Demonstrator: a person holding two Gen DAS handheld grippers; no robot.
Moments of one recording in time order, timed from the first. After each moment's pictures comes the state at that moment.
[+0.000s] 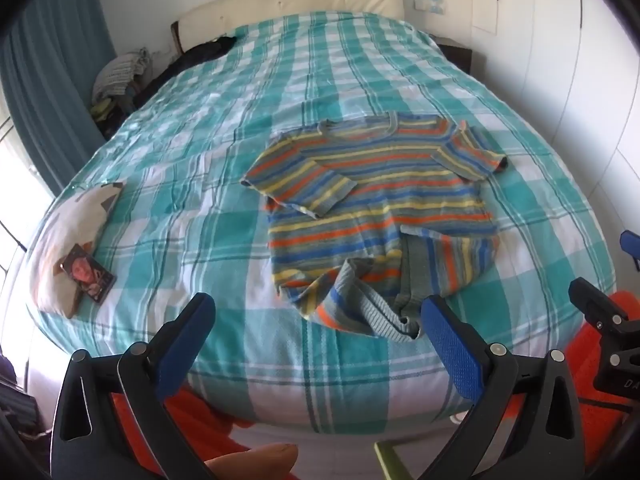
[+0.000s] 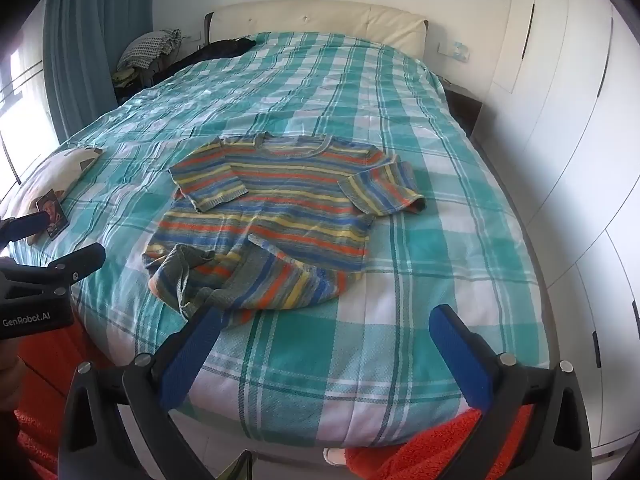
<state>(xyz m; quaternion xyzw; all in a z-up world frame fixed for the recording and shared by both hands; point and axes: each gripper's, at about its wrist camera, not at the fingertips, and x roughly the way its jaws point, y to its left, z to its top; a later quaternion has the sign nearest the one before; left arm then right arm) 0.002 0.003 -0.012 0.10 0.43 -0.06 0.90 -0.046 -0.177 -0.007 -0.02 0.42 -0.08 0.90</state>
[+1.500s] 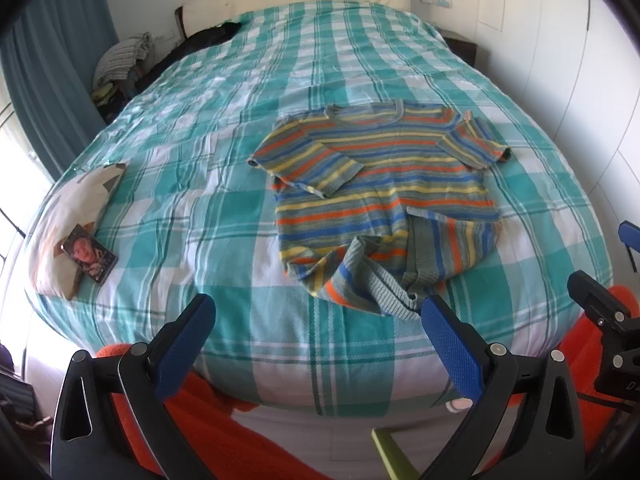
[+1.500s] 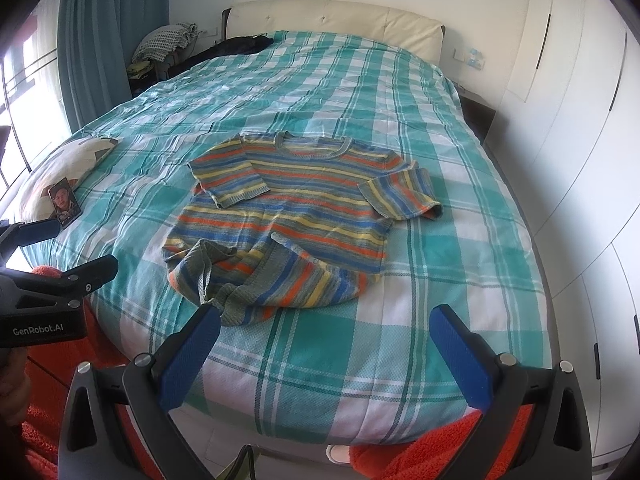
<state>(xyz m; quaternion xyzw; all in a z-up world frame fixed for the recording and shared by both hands) -0.005 0.021 -0.012 0.09 0.45 -0.06 0.89 -0.051 -0.160 0.000 -0.03 0.42 -0.06 0.90</state>
